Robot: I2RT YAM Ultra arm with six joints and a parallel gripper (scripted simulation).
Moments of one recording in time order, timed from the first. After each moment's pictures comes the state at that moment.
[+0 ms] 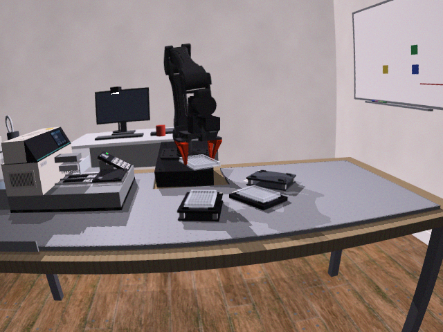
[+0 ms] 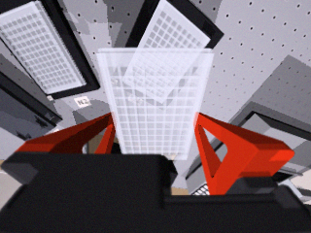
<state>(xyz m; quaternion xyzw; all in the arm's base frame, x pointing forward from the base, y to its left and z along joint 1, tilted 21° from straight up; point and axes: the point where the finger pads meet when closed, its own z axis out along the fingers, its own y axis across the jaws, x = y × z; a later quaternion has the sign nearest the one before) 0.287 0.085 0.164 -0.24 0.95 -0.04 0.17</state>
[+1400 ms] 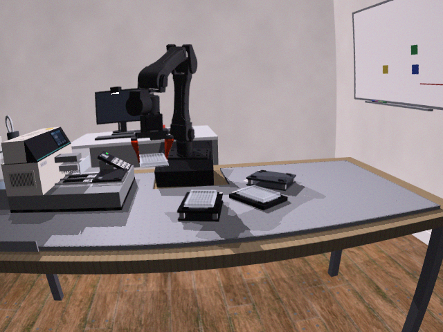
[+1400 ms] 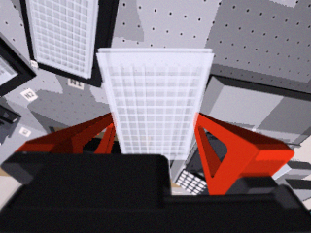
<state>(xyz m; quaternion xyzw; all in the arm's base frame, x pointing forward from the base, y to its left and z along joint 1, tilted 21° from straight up) 0.287 -0.060 0.171 -0.16 0.97 -0.03 0.17</state>
